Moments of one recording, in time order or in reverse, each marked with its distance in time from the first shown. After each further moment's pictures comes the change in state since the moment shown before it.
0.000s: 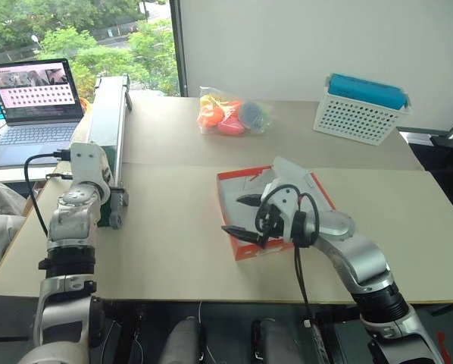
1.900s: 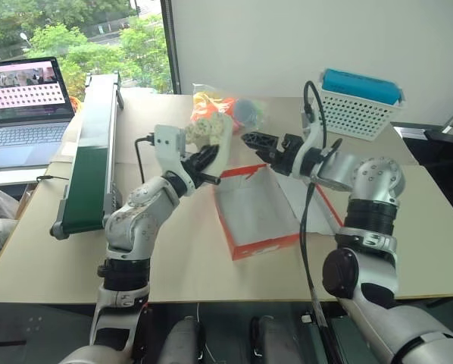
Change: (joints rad) left arm 0.032 -0.332 -0.192 -0.499 -0.475 0.123 -0.222; right arm -0.610 0.294 -0.759 0.613 0.462 0.773 -0.546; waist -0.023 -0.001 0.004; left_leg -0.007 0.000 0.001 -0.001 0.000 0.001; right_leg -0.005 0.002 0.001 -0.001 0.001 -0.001
